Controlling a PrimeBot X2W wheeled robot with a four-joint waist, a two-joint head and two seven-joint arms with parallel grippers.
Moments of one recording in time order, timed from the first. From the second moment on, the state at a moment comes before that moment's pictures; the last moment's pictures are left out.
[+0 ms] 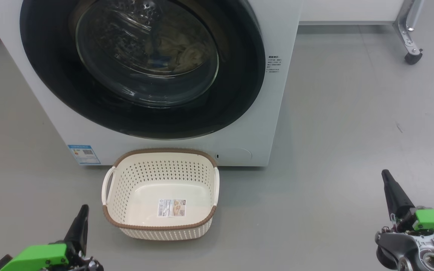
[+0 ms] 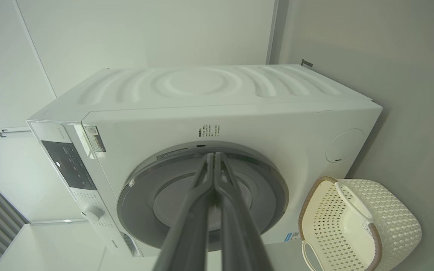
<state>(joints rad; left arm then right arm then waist) -0.06 0.05 0.06 0.27 -1.63 -0.13 0.10 -0.05 -0.05 -0.12 0.28 1.62 0.13 0.10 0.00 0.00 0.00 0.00</state>
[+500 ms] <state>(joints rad) -0.06 0.05 0.06 0.27 -1.63 -0.13 0.10 -0.05 -0.05 -0.12 0.28 1.62 0.13 0.10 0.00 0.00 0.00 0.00</state>
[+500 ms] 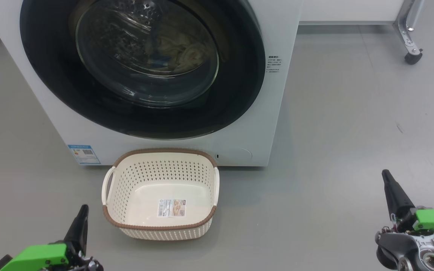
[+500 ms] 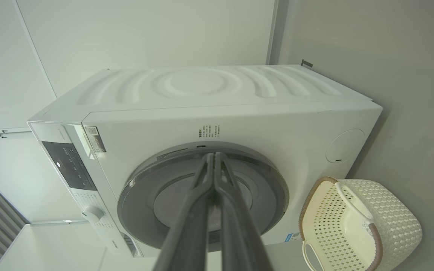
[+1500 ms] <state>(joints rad) -0.06 0.05 0.07 0.27 -1.62 -0.13 0.10 -0.05 -0.05 -0.12 0.28 1.62 0.13 0.10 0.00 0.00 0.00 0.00</state>
